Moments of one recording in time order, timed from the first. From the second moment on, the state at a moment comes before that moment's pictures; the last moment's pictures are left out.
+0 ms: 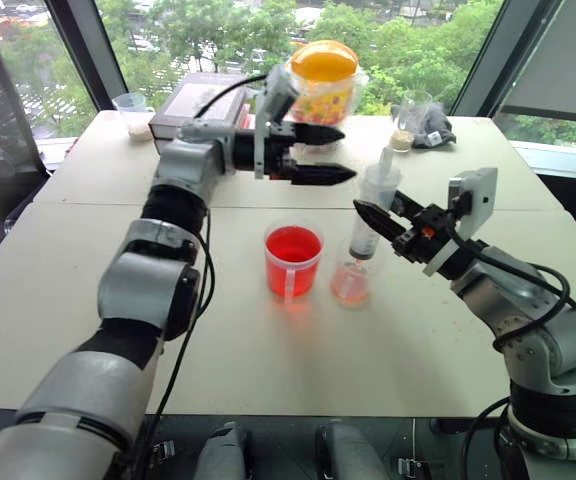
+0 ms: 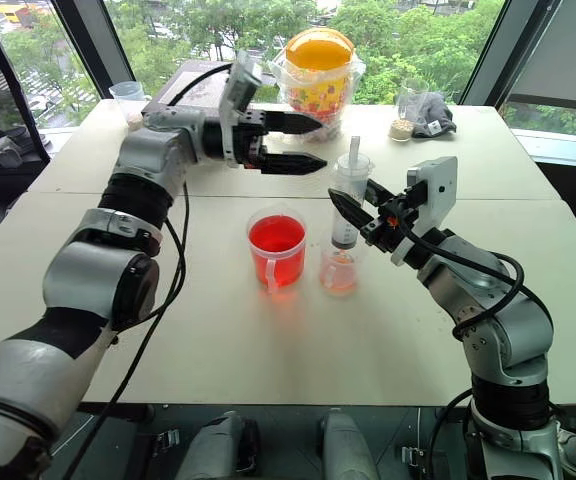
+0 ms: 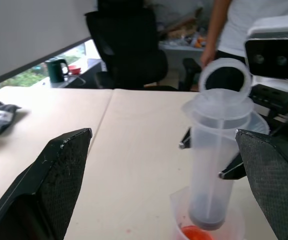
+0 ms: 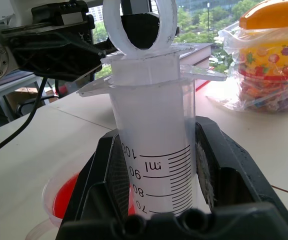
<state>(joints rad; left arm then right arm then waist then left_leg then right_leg) -1.40 0.28 0.03 0.97 -0.24 0.25 -1.36 -0.38 -0.50 -0.17 -0.51 0.64 0.68 0.40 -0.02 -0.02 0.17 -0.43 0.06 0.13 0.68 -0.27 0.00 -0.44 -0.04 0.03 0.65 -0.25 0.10</state>
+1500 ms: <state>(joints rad) -0.71 0.56 0.00 -0.08 -0.58 0.74 -1.18 -0.94 -0.88 0.23 0.46 0.49 1.38 0.62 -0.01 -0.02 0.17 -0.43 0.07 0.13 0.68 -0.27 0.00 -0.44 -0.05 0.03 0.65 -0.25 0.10</state>
